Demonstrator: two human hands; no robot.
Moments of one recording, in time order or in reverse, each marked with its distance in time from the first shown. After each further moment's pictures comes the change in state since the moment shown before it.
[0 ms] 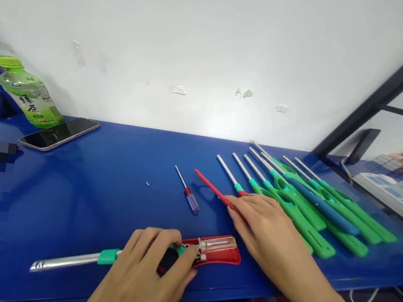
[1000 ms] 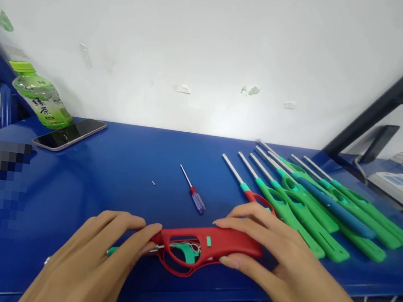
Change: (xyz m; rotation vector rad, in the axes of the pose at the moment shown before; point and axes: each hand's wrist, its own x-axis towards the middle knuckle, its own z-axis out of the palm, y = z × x) left_hand -0.042 -0.046 -0.031 0.093 -0.034 -0.134; right_hand -0.017 -0.018 -0.026 0.493 -0.190 0.103
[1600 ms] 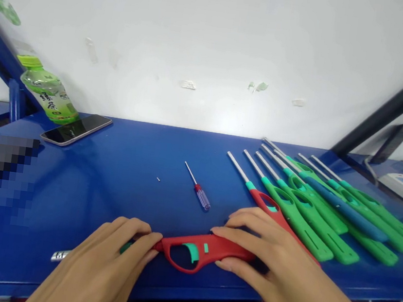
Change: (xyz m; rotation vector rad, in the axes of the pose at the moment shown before) left_hand 0.000 0.007 0.002 0.094 -0.036 0.064; right_hand -0.002 0.006 0.014 -0.139 -0.093 -0.082
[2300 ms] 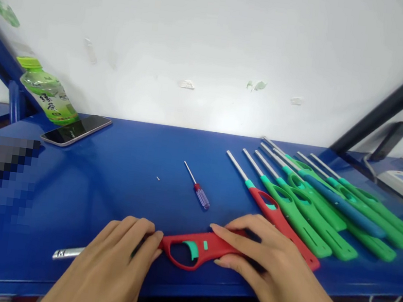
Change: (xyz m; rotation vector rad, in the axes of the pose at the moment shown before) left_hand 0.017 0.017 -0.005 0.032 0.056 0.059; right_hand -0.008 -0.003 0.020 0.020 0.149 0.019
